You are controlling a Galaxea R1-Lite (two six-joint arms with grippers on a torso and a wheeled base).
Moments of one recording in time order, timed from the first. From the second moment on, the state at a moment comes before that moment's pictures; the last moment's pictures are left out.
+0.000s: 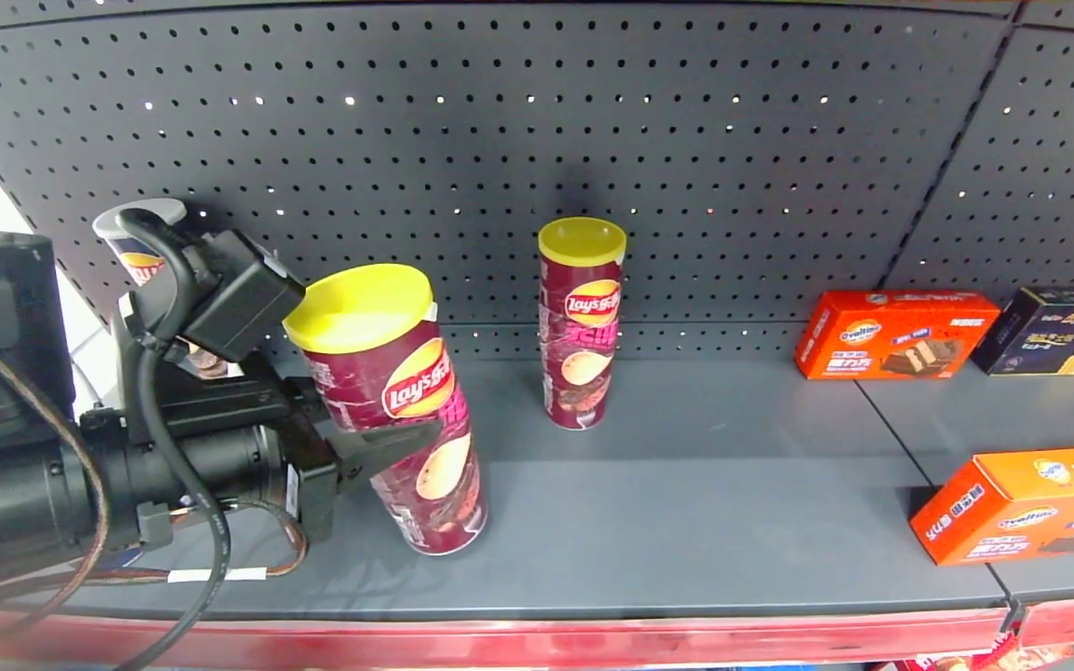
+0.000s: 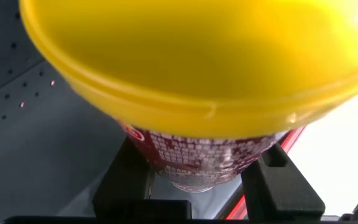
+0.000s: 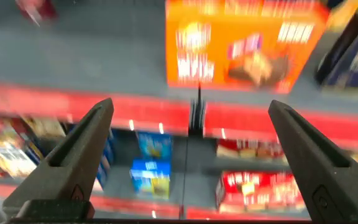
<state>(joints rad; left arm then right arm) -0.49 1.34 -0.75 -0.31 -0.27 0.17 0.01 0.04 -0.10 0.00 0.10 -0.04</state>
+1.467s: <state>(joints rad) -0.46 1.32 -0.73 -0.33 -0.27 0.16 0.44 1.40 -0.74 -0.60 0.41 -0.13</state>
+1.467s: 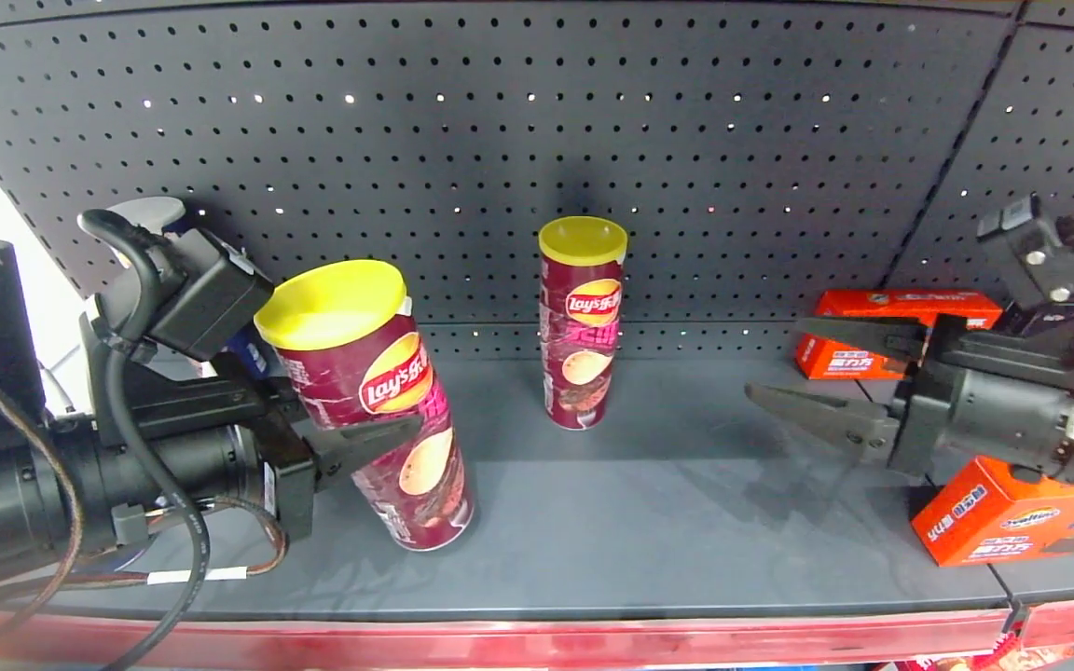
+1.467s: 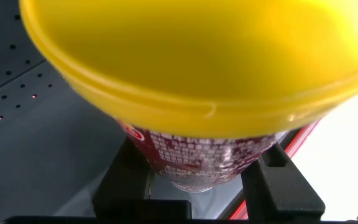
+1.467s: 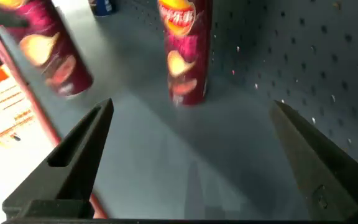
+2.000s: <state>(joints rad) -0.44 1.32 -0.72 -0.33 -0.27 0.16 0.41 1.69 -0.95 -0.71 0.61 -0.20</state>
